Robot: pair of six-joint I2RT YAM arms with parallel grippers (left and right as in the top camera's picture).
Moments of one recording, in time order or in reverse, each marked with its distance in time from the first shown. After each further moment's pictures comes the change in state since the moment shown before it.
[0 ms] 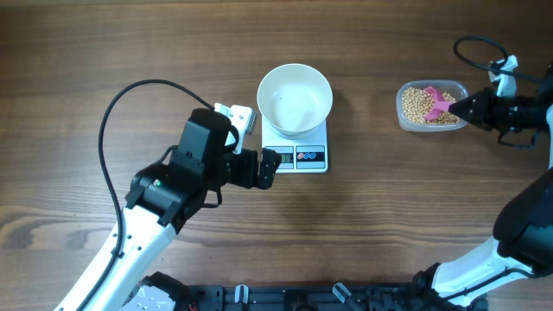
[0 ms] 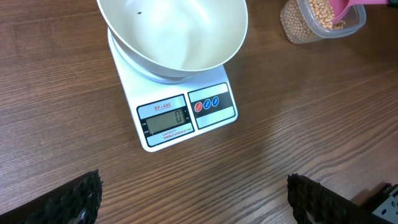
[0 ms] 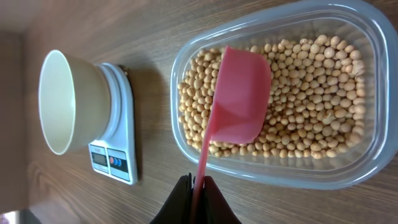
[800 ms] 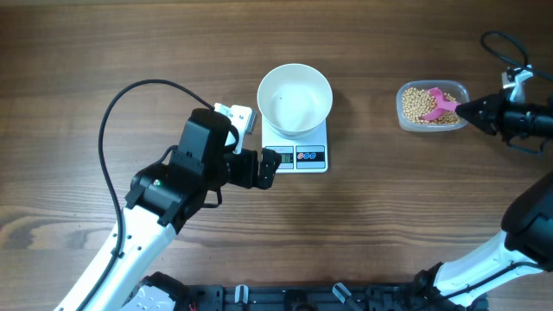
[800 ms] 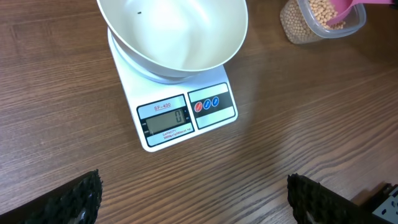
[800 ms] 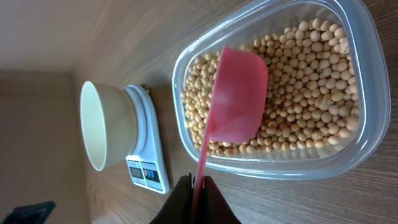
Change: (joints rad) left arm 0.000 0.000 0.000 0.000 0.000 0.000; right arm -0.085 0.056 0.000 -0.019 -0.136 0.096
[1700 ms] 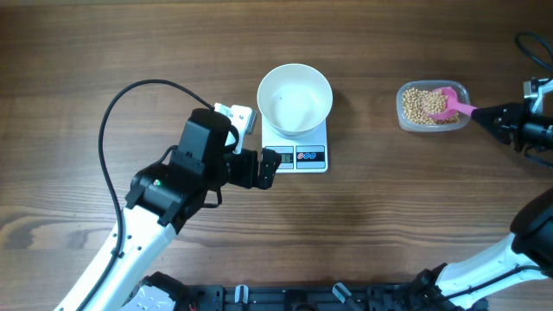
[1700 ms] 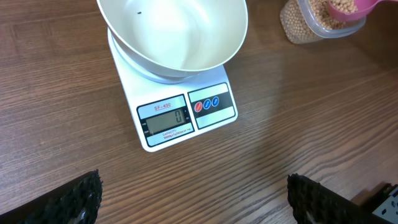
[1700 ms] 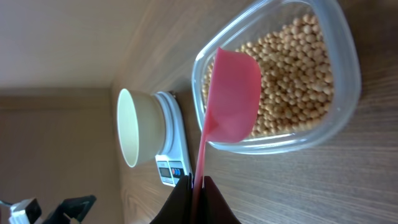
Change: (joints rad) left arm 0.000 0.000 0.000 0.000 0.000 0.000; right arm -0.114 0.000 0.000 -0.113 -0.132 -0.089
